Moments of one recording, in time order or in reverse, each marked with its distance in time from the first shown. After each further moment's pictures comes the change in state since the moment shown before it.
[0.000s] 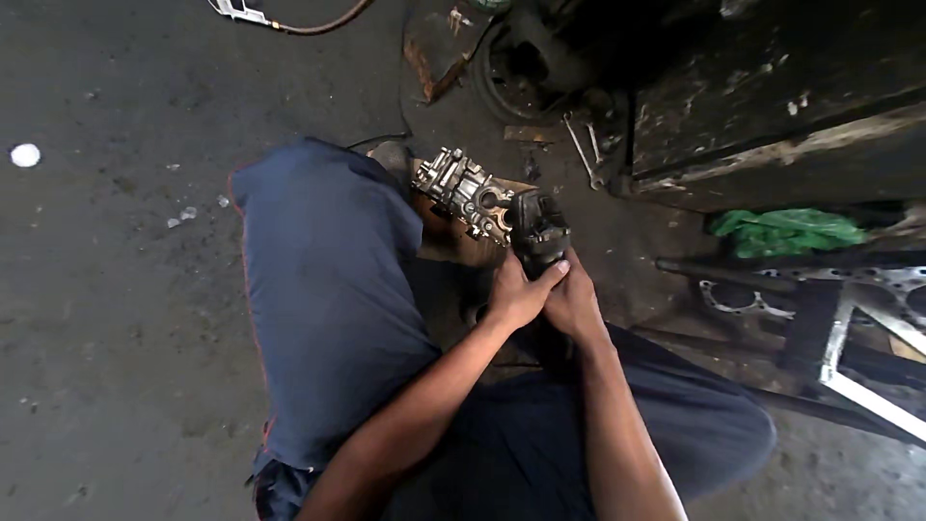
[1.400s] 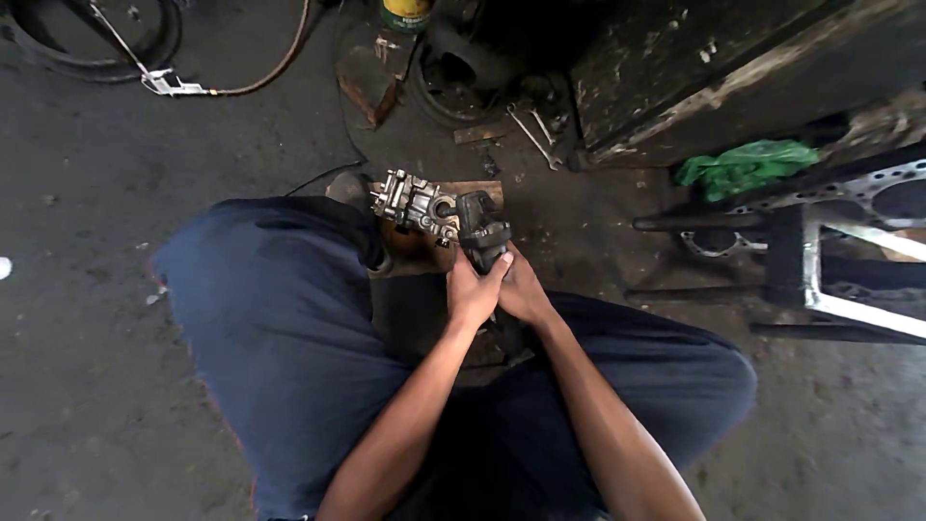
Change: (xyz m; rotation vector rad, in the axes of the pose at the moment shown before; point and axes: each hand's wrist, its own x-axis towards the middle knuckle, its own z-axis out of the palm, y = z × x) left_hand 0.006 0.002 -0.002 0.225 0.100 -0.042; right_hand 0.013 0.015 0.022 0.287 -0.079 0.064
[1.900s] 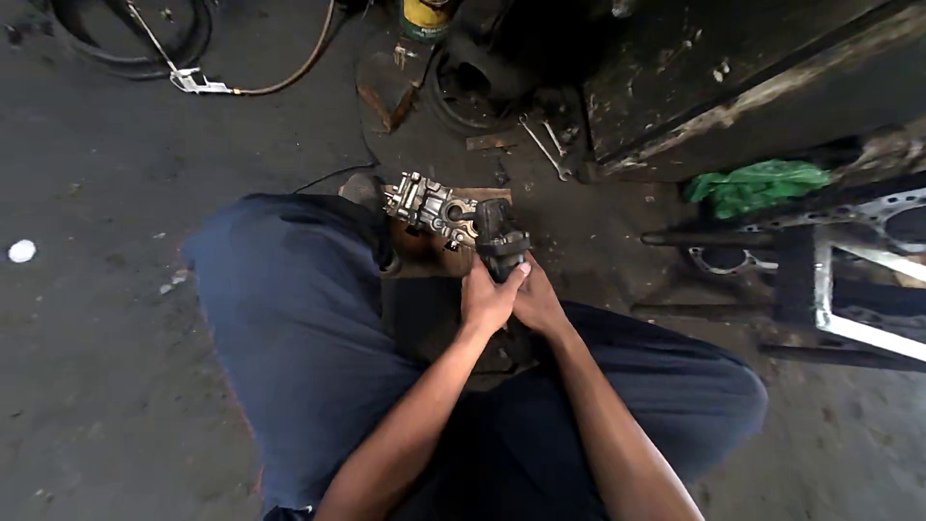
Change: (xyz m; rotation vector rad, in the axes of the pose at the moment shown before) left_hand -0.009 0.004 -0.001 0.023 -0.055 0.016; right_hand -0.012 -0.006 -0.004 -0.010 0.044 -0.013
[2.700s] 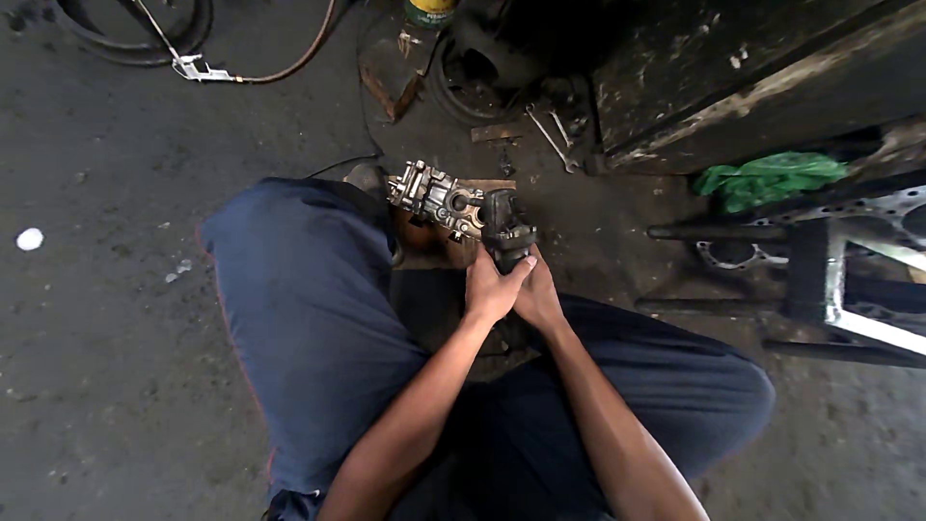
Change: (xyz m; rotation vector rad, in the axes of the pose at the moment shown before) left_hand 0.006 -0.010 0.004 -0.029 -0.006 0.018; right_hand -0.004 0.012 0.015 -0.015 0.137 -0.040
